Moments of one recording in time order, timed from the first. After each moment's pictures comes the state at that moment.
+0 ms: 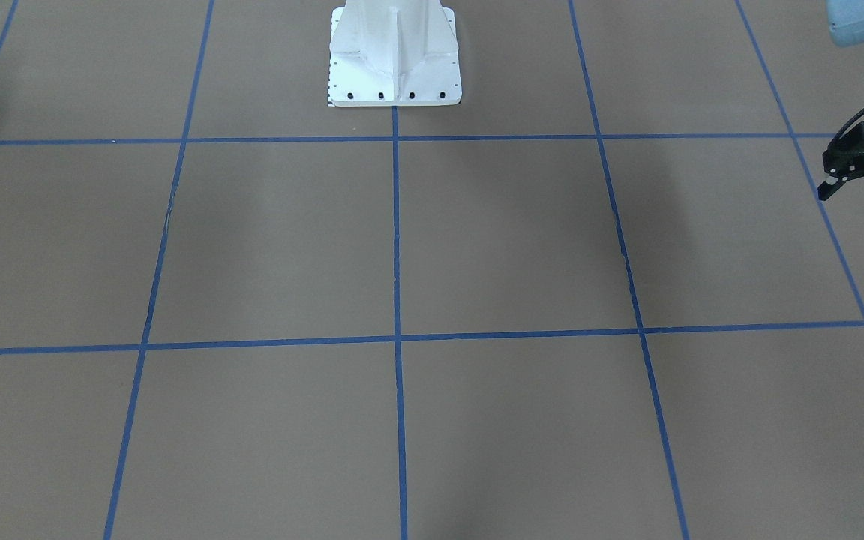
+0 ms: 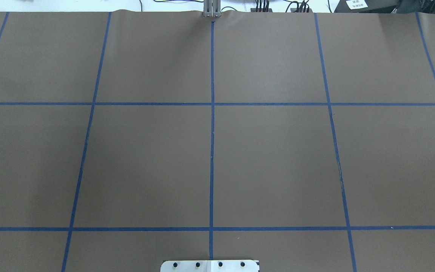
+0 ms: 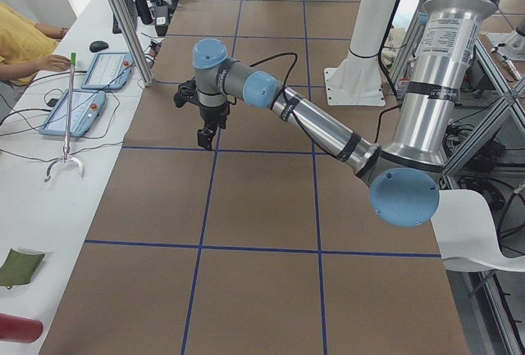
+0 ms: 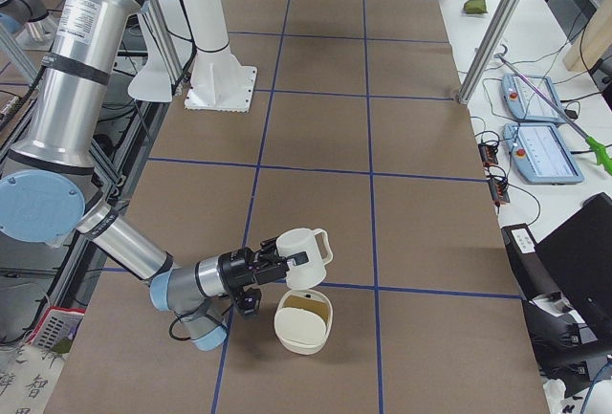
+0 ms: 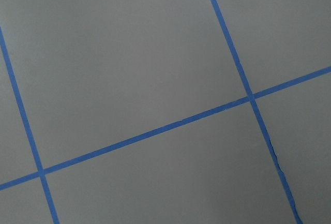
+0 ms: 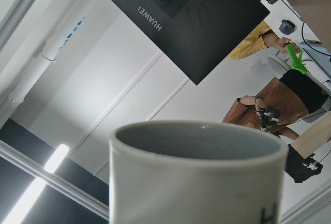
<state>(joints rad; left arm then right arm) -1.32 -1.77 -1.95 -1.40 -2.30 -0.11 1.02 -1.88 1.02 1.26 1.09 2.93</state>
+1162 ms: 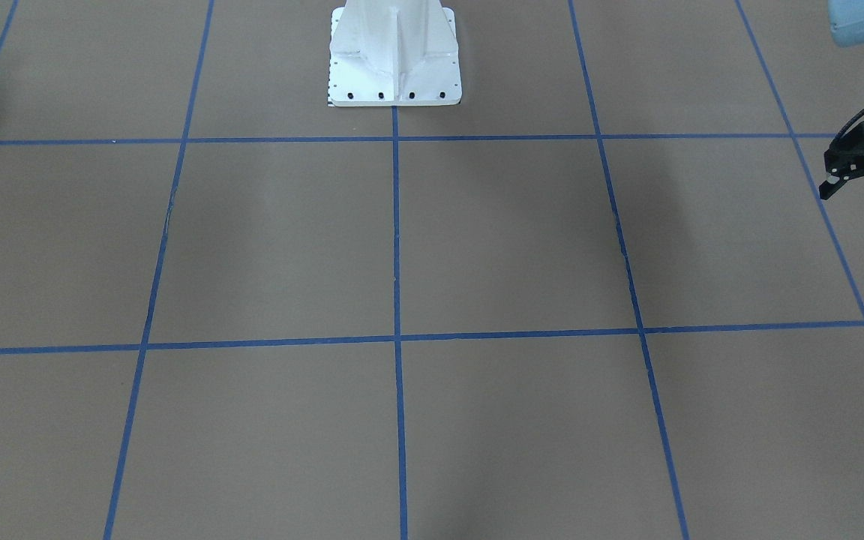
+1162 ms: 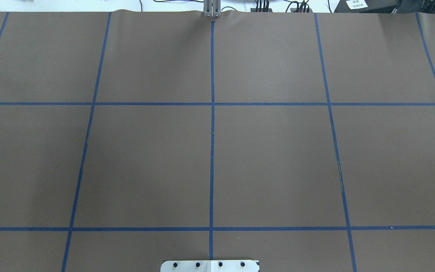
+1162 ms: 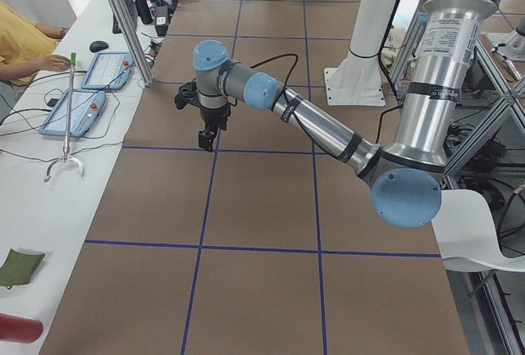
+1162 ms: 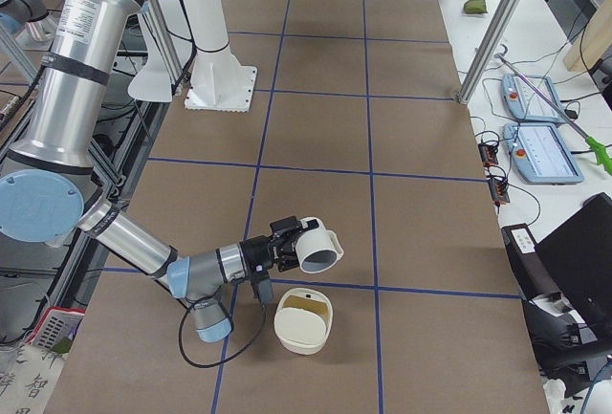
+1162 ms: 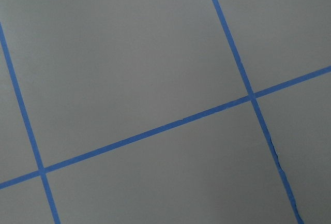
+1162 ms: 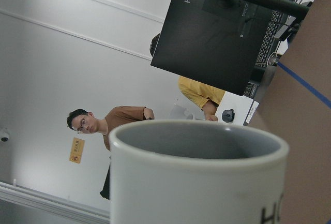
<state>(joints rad) -1.32 -1.76 -1.95 -1.40 -2.30 -0.11 1.02 -1.88 1.10 0.99 1.37 1.86</state>
